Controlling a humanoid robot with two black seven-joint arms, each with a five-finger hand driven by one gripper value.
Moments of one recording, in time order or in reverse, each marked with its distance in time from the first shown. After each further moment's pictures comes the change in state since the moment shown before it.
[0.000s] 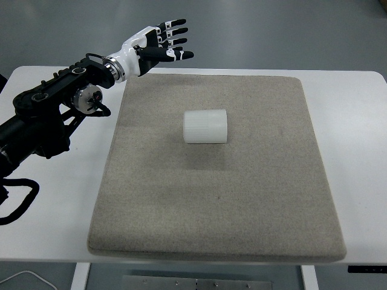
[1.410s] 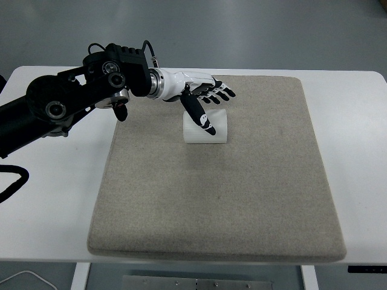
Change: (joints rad) left arm -0.115 0.053 0.172 -0.428 0.450 -0.094 0.466; right arm 0.000 0.000 0.000 0.000 0.000 0.000 0.000
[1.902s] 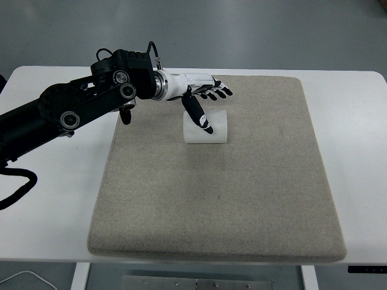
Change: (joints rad) left arm 0.012 -0.038 0.009 0.038 0.129 0.031 -0.020; right arm 0.000 0.000 0.000 0.000 0.000 0.000 0.000
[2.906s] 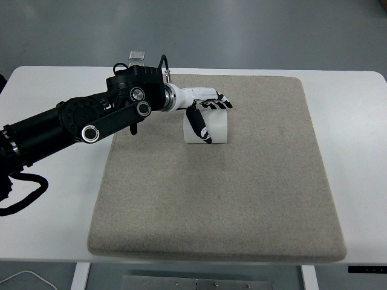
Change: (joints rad) left arm 0.008 -0.072 0.066 0.090 0.110 0.012 -0.053; right arm 0.000 0.000 0.000 0.000 0.000 0.000 0.000
